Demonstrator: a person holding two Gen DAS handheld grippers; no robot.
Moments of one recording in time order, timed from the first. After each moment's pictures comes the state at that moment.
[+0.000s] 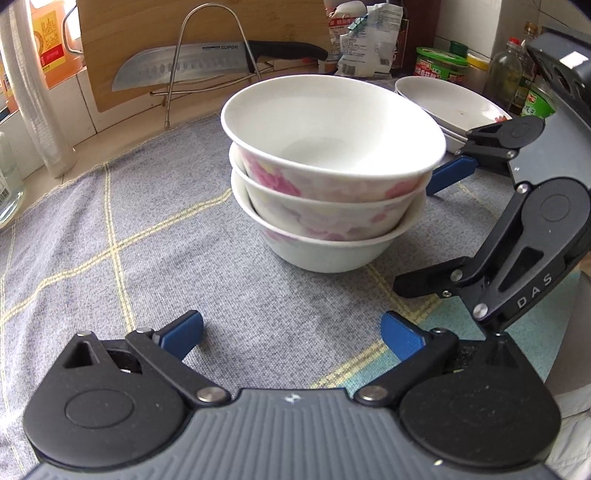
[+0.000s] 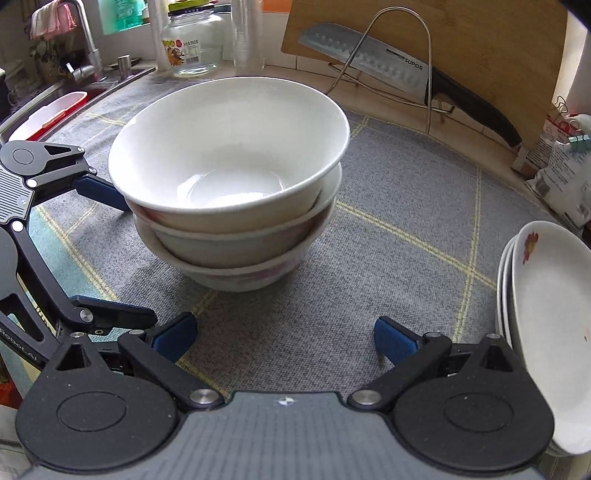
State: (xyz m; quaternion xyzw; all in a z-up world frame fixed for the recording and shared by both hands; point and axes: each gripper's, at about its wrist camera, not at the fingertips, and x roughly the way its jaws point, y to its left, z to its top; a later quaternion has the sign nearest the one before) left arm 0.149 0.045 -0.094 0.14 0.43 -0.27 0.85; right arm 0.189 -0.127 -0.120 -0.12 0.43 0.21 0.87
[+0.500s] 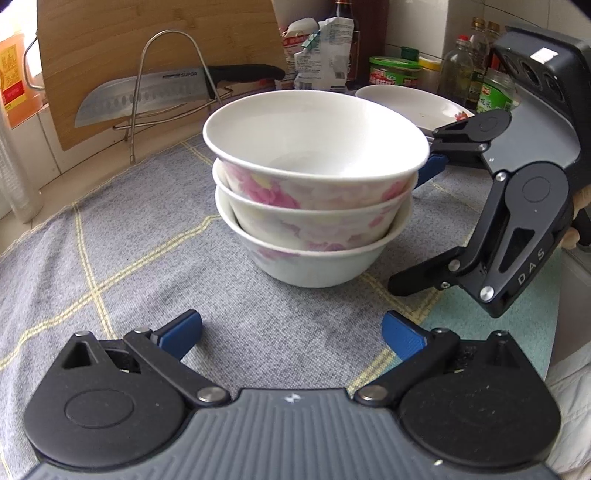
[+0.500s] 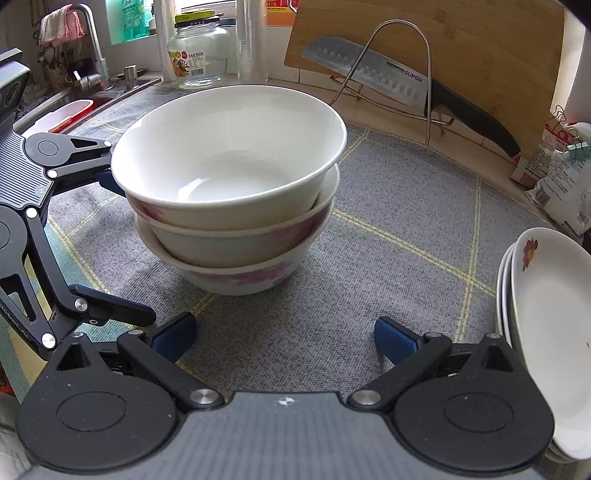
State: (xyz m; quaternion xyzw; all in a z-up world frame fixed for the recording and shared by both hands) left arm 0.160 0.054 -0.099 0.17 0.37 -0.36 0.84; right arm 0.183 -0.135 -0.123 -0.12 0.41 0.21 0.88
